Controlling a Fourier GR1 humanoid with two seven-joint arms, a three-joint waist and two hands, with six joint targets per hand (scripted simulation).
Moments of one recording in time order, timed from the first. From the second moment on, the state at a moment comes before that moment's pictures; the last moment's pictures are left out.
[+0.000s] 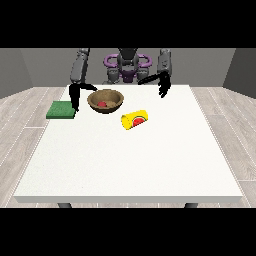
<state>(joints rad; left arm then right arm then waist) -0.59 0.03 0.09 -1.03 -0.31 0.21 -0.27 -0.48 -0.19 -0.23 -0.71 -0.19 0.20 -0.35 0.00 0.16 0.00</state>
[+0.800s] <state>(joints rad) -0.63 0.03 0.02 -1.17 -0.30 0.14 -0.19 -0.44 -0.19 -0.30 -0.65 -0.23 0.21 -0.48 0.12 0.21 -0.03</state>
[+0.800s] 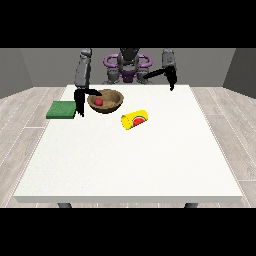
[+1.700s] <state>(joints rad) -0.58 0.08 0.06 -1.17 -0.25 0.07 -0.19 -0.51 -0.14 -0.23 -0.59 -0.16 -0.04 -0.32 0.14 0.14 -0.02</state>
